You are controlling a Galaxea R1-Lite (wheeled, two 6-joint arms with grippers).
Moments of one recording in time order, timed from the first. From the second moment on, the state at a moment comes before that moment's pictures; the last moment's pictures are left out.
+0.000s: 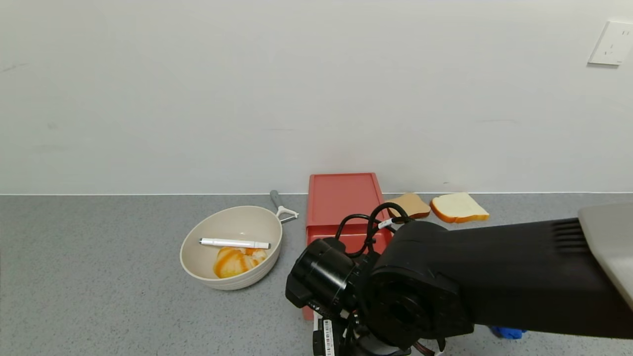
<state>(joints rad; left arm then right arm) 0.00 0.00 0.00 0.00 0.03 -0.02 0.99 2.16 -1.62 0.75 -0.17 0.88</state>
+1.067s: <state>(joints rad) 0.00 0.00 0.00 0.00 0.03 -0.02 0.94 2.25 -1.74 0.75 -0.25 0.87</state>
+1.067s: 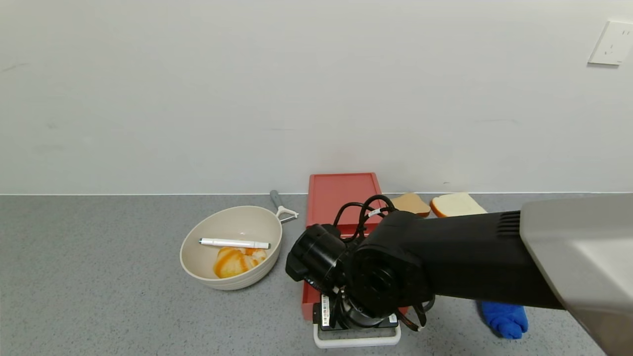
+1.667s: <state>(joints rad) 0.00 0.00 0.00 0.00 0.03 -0.02 0.90 2.29 -1.80 0.73 -0.30 0.83</state>
